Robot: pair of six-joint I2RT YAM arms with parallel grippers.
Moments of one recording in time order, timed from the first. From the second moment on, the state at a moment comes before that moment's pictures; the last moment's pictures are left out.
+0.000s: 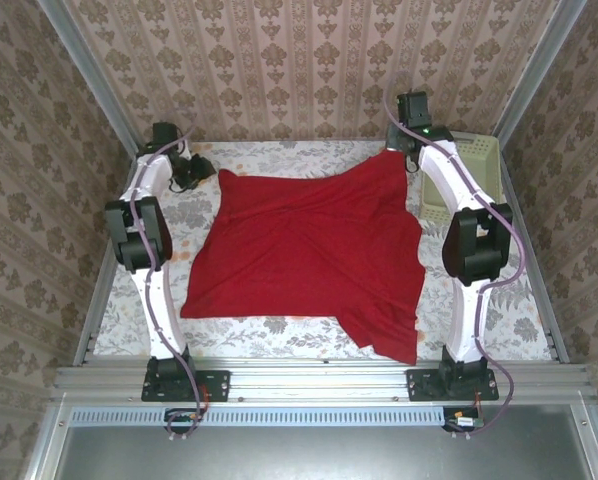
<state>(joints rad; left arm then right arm) 0.04 2.32 2.01 -0.75 0.39 -0.42 0.12 2.11 2.00 -0.60 0.24 0.24</state>
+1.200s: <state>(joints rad) -0.03 2.52 2.27 -0.77 0.29 -0.32 0.12 2.17 2.05 -0.61 0.21 0.22</state>
